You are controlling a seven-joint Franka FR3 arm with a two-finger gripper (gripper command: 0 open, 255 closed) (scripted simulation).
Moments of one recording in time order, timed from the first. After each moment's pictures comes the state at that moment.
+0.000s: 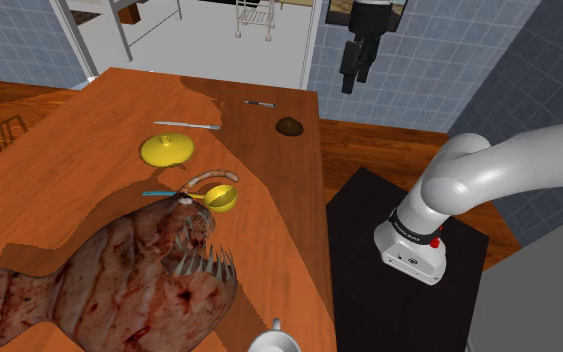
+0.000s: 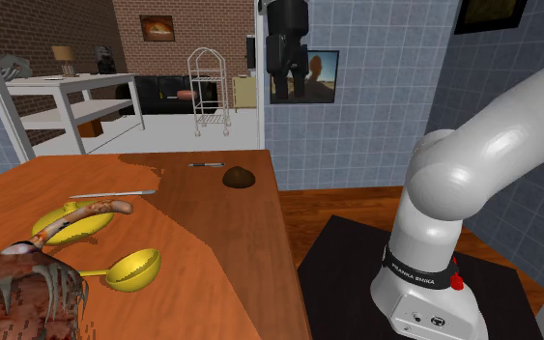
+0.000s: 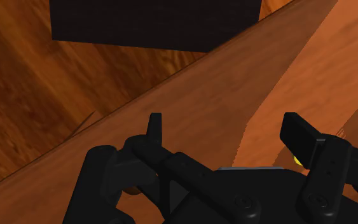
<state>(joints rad) -0.02 -0.74 0.06 -2.29 0.11 1.43 -0.05</state>
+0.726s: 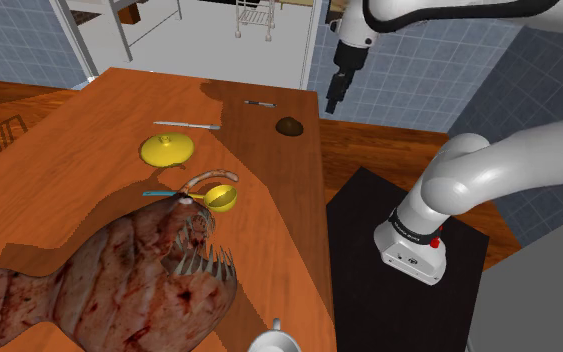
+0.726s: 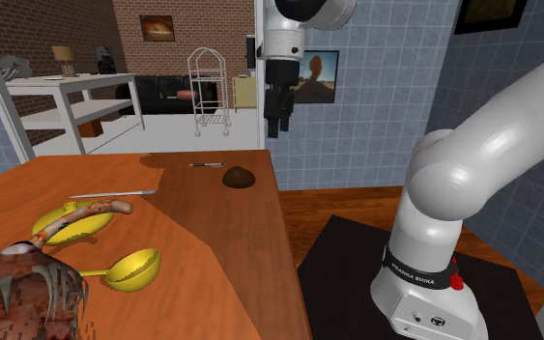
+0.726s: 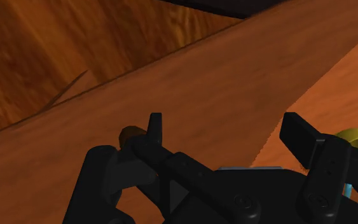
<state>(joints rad) -0.02 -0.70 -0.05 -2.53 0.06 1.83 -0.29</state>
